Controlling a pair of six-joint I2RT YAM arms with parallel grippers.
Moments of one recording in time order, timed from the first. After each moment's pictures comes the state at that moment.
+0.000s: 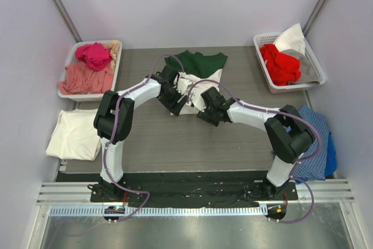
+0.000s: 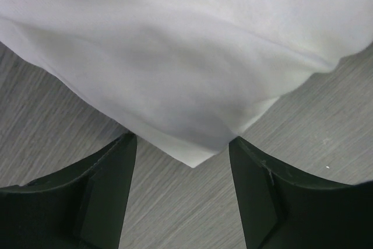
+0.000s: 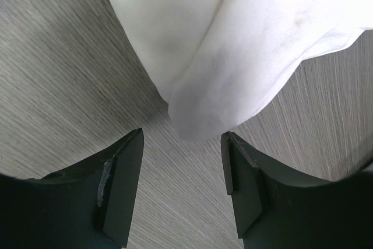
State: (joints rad) left arm -0.47 2.05 1.50 -0.64 0.22 0.31; right arm 0.66 1.73 1.04 -0.30 0.20 -0.54
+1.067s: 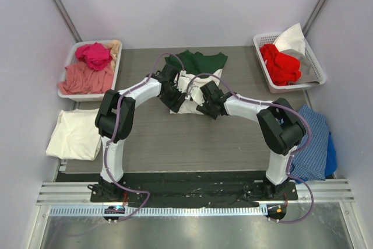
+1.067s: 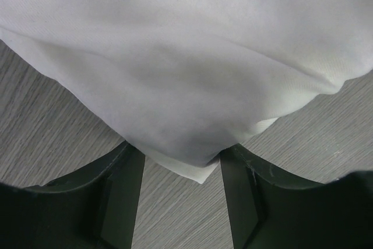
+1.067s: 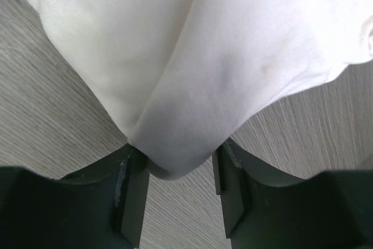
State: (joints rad) left arm -0.47 2.08 1.53 -0.62 0.21 0.32; right arm 0.61 1.84 1.15 -0.29 0.16 -0.57
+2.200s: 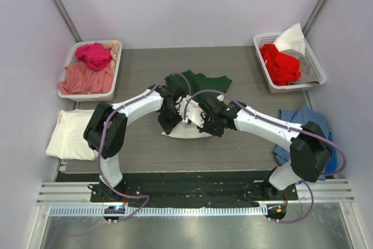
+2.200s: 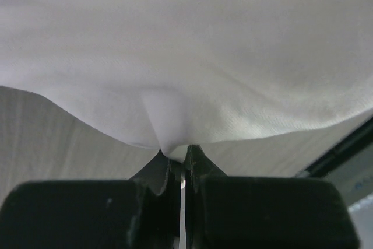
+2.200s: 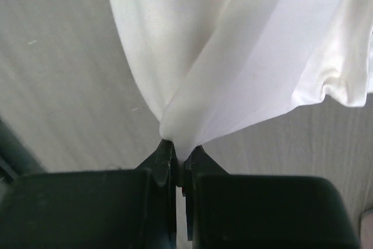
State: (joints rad) left arm -0.60 1.87 1.33 -0.89 0.20 0.39; right arm 0.78 1.52 1.07 -0.68 -0.01 -0.55
